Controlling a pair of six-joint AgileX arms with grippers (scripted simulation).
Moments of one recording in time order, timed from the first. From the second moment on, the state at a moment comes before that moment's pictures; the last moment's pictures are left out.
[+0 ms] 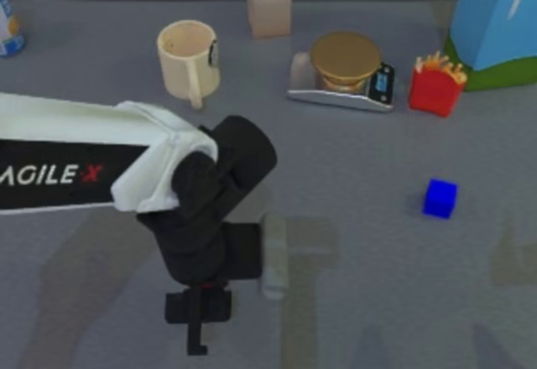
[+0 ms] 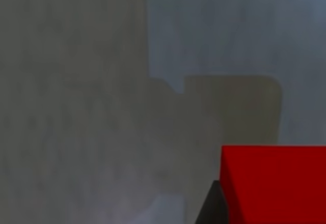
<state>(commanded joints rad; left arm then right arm) -0.72 1.82 1.03 -0.75 0.02 0.86 0.00 0.00 0.00 0.00 0.00 0.00</state>
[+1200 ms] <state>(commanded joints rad) -0.72 1.82 1.03 -0.75 0.02 0.86 0.00 0.00 0.00 0.00 0.00 0.00</state>
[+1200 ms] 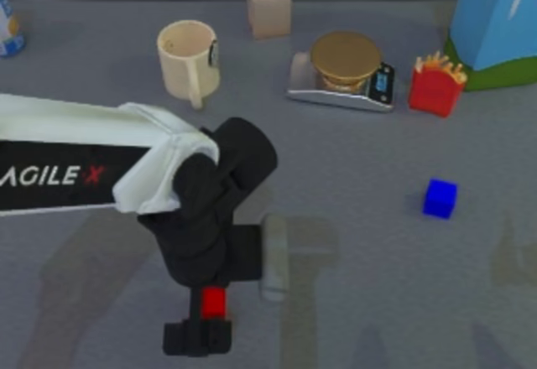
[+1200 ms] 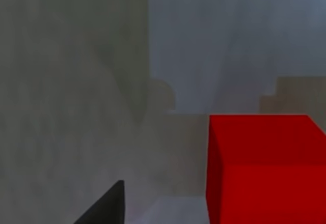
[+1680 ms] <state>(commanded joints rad) -0.70 1.75 1.12 -0.92 0.02 0.86 0.00 0.00 0.00 0.00 0.00 0.00</state>
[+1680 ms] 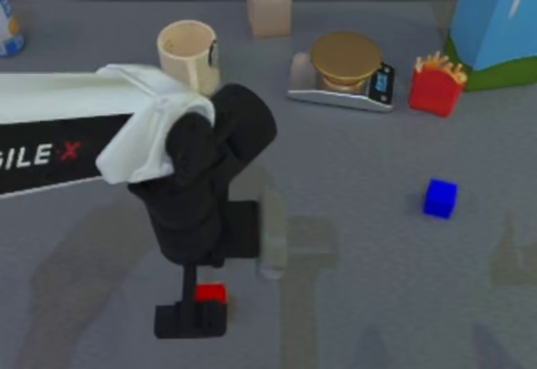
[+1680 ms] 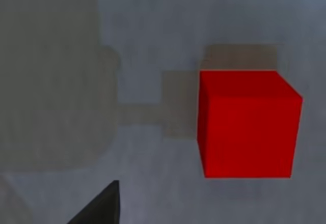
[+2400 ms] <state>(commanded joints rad) -0.61 1.81 1.30 -1.07 0.02 0.77 0.00 0.00 0.00 0.00 0.00 0.00</state>
